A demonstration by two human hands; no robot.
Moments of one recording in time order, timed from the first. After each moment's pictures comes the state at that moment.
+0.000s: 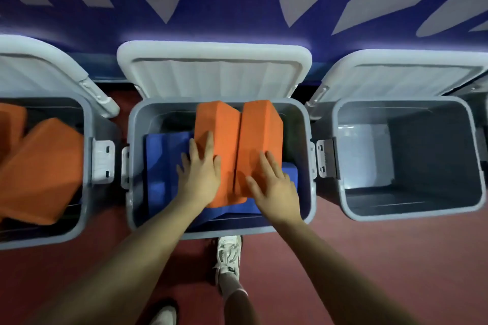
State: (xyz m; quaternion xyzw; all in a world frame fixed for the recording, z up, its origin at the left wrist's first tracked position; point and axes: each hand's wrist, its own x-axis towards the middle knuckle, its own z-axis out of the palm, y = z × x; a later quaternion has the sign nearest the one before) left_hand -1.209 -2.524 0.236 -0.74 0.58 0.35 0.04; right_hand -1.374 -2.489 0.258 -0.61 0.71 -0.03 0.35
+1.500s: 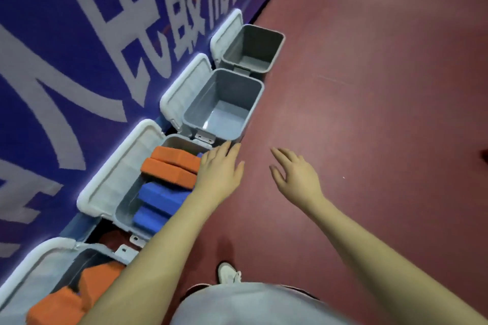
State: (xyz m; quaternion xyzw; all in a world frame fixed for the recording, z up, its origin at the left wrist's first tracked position) left_hand -1.192 -2.265 0.666 -0.16 0.97 0.18 0.04; right_hand -1.272 -2.093 0.633 -0.29 0.93 -0.20 0.06
